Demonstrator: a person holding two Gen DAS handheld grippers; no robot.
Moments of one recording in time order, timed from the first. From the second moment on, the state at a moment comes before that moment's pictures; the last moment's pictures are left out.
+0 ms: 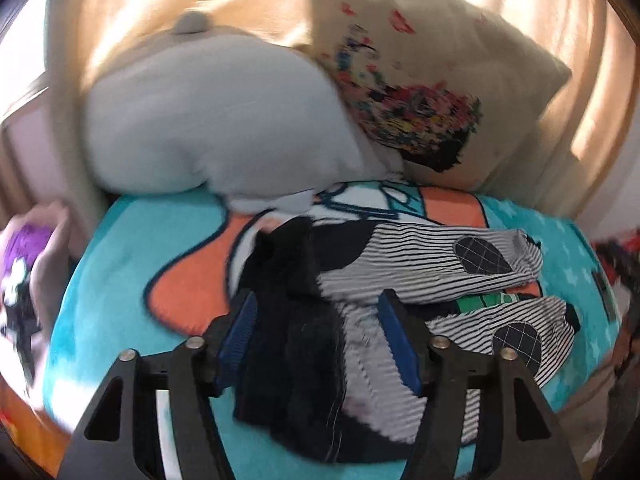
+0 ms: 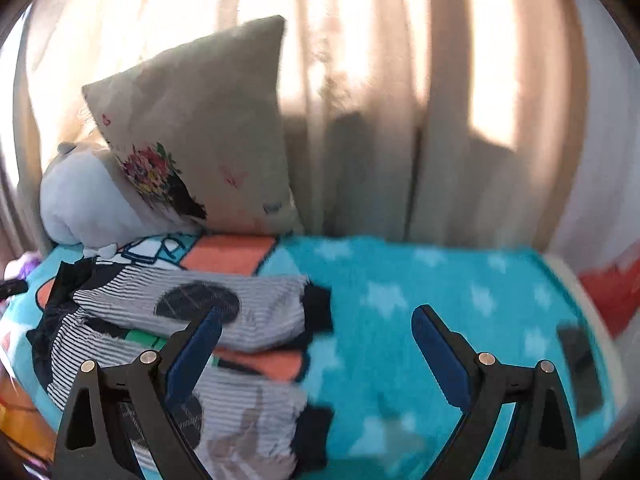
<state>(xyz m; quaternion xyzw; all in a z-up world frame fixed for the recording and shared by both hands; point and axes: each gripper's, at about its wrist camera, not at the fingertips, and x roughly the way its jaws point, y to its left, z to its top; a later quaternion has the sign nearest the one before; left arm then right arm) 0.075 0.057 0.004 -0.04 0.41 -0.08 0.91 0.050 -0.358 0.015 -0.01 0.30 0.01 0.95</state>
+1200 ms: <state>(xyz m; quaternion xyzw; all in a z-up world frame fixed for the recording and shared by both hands) 0.161 0.020 -0.010 0.03 0.44 -0.20 0.88 0.166 -0.300 -0.039 -0.06 0.46 0.23 0.85</state>
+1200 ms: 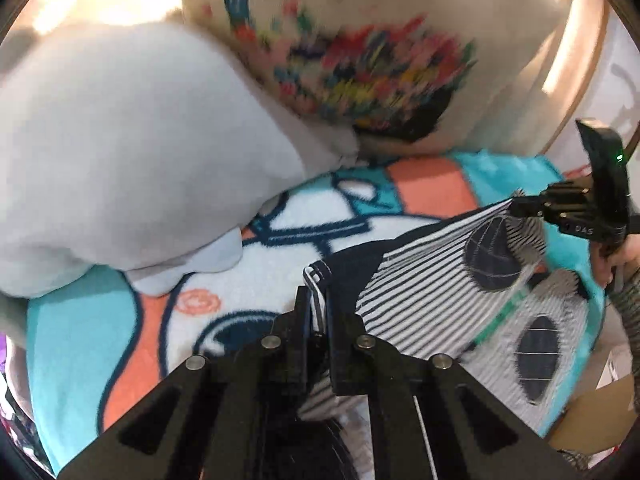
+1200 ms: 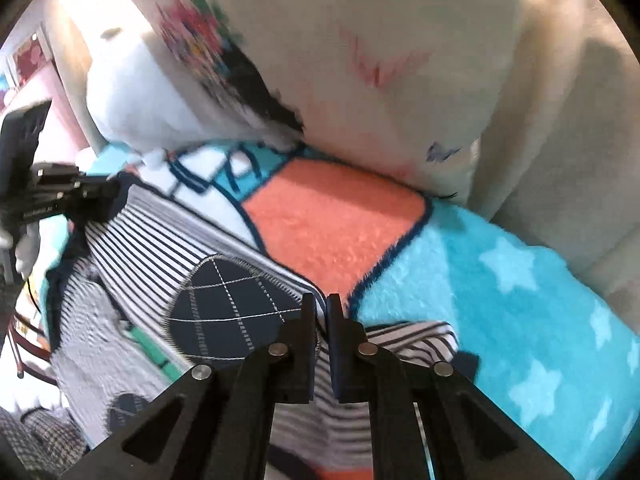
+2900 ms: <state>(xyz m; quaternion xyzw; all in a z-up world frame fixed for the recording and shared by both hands) 0.033 0.084 -0.061 -0.31 0.45 -0.15 0.82 0.007 -0.366 -0.068 0.31 0.36 0.11 0.87</state>
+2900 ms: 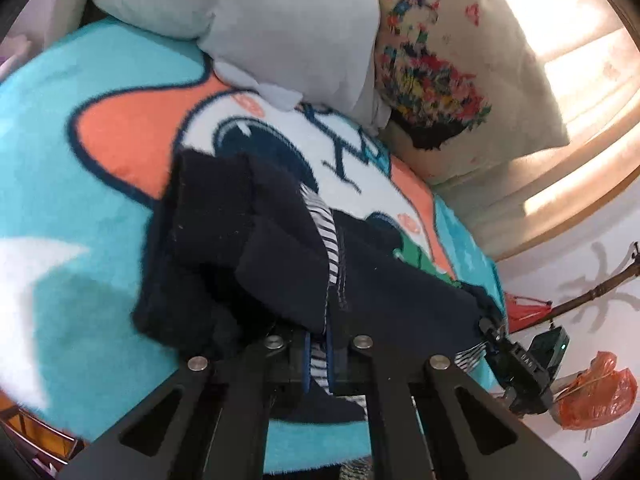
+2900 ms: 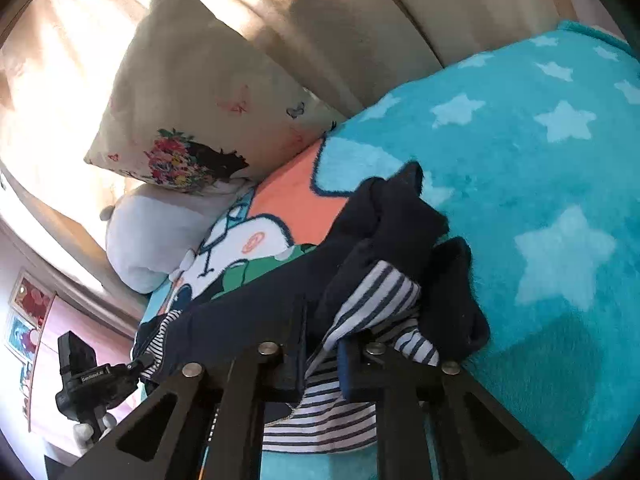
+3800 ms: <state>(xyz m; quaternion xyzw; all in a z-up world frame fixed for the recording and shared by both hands) -0.043 0.133 -0.048 -0.27 0.39 -0.13 0.87 -0.034 -0.362 -0.013 0.19 0.29 0.08 0.93</state>
